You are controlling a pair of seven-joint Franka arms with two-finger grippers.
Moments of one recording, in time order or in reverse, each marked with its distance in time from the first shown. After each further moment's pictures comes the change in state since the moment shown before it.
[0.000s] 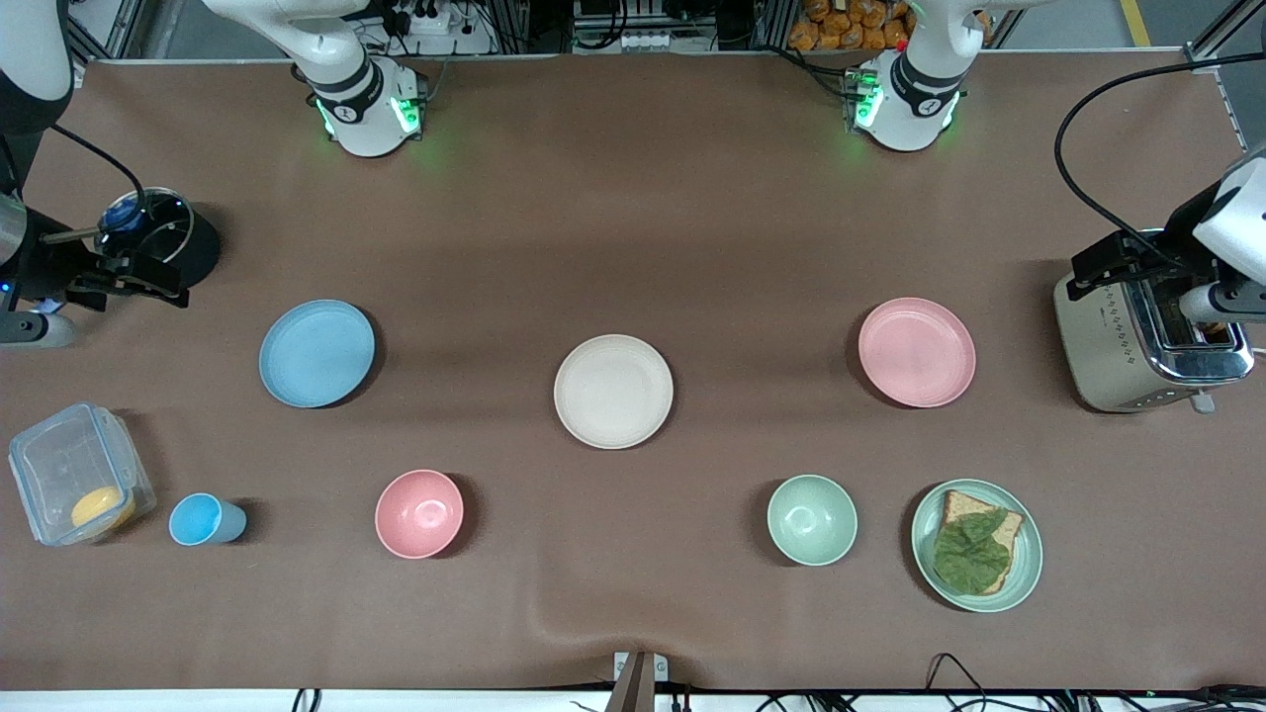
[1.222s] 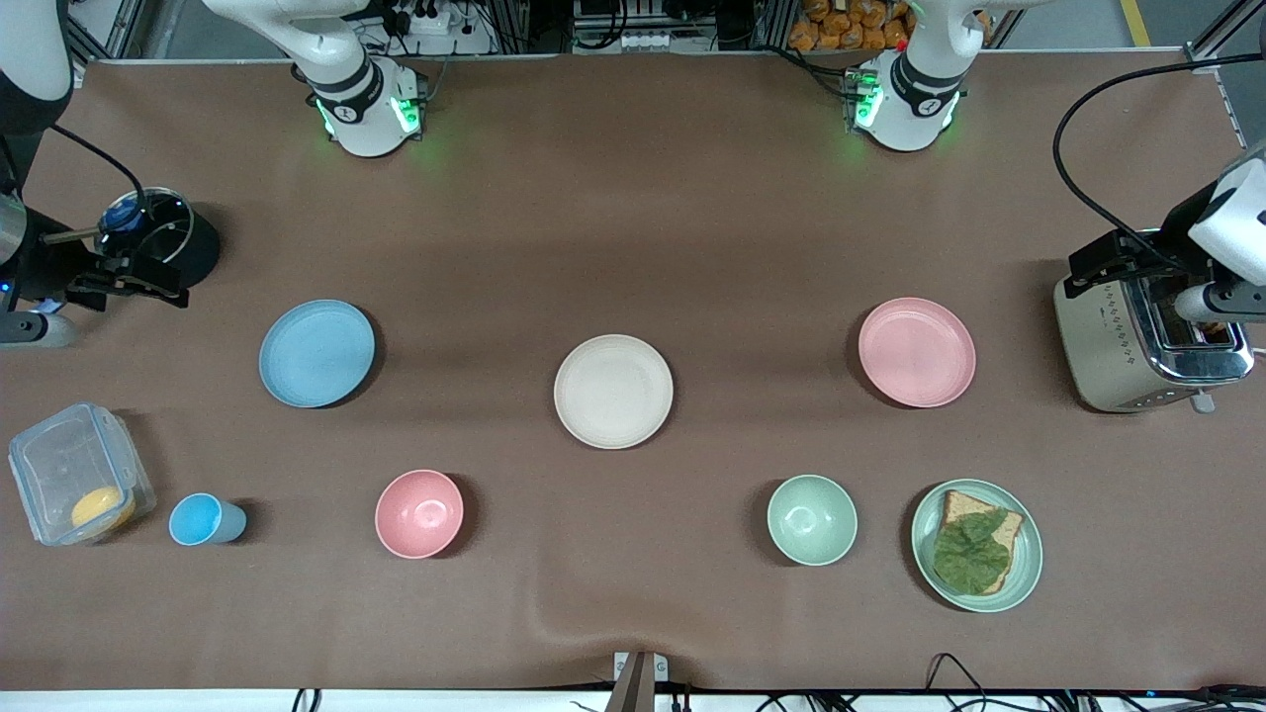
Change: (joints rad) left arm -0.001 0.002 -0.001 0.000 0.000 -0.016 0.000; right arm 0.000 0.000 0.000 0.000 0.000 0.000 0.001
